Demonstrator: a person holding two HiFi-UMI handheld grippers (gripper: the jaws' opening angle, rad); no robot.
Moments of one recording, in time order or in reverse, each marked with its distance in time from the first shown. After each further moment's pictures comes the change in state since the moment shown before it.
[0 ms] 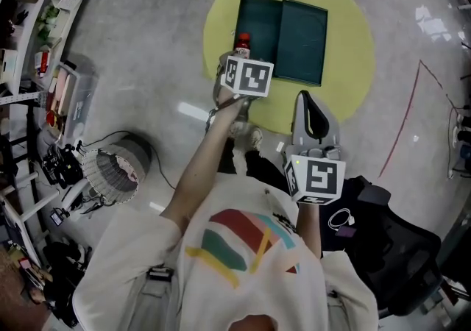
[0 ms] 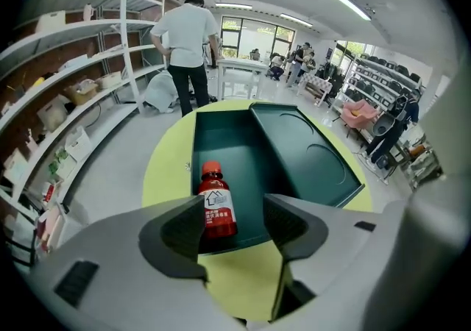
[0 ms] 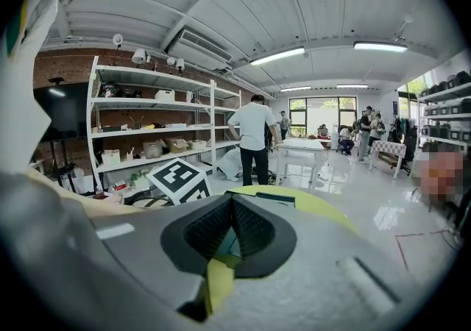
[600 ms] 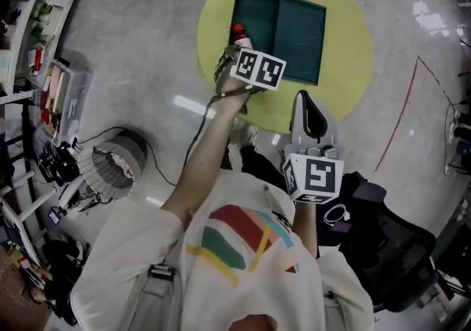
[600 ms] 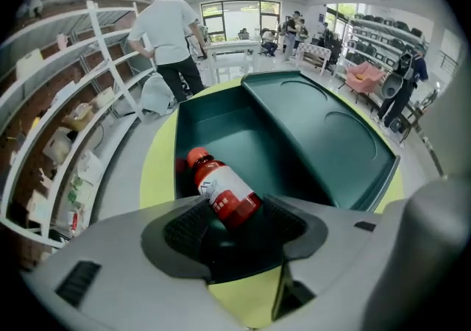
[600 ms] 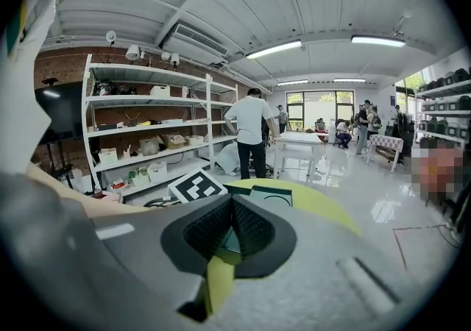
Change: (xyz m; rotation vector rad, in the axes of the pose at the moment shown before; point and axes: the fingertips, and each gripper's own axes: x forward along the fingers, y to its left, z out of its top) left arm 0.042 -0.002 -0.007 0.162 0.114 0.114; right arm 0.009 -0.009 -0.010 0.030 0.046 -0.014
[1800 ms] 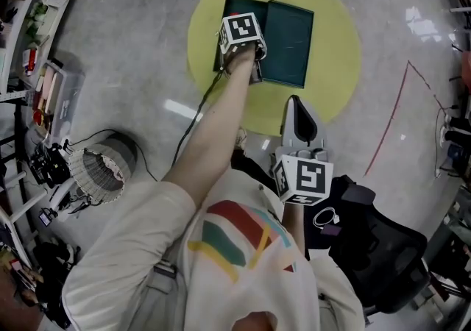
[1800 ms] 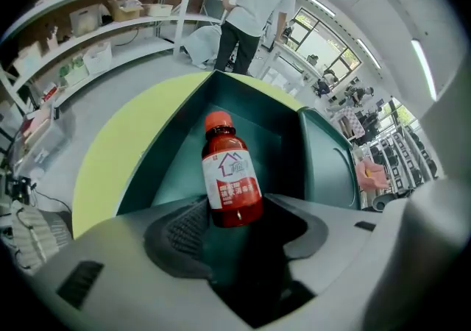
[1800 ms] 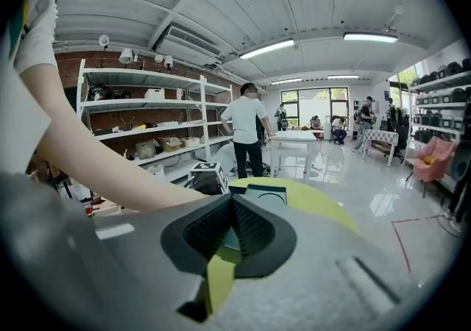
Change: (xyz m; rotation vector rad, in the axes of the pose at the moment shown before) left arm 0.047 0.002 0.040 -0.653 0.064 -0.208; right arm -0.010 -0.011 -0.004 0.041 -0.002 -0.021
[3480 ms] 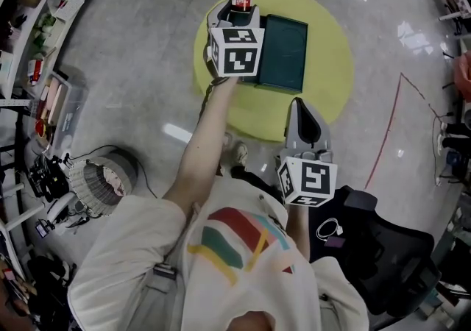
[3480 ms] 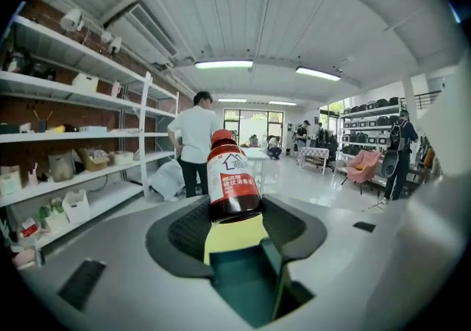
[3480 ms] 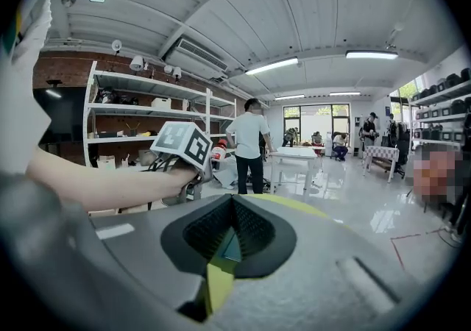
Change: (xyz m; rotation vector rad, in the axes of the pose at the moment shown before) left arm -0.216 -0.060 0.109 0.523 -0.837 -0.060; right arm -0.028 0.013 0.029 -0.062 -0.110 -0.004
